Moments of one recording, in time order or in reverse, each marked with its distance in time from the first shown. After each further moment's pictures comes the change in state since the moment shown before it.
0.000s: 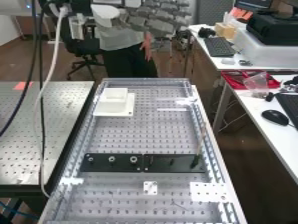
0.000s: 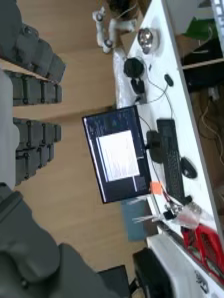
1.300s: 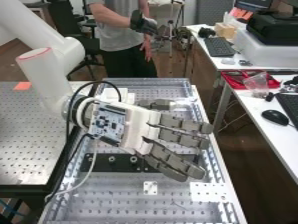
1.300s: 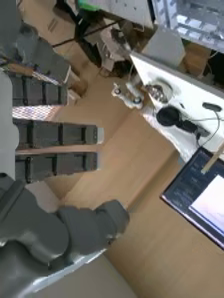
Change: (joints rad) arm -0.102 -0.409 -0.165 0.794 0.425 0.625
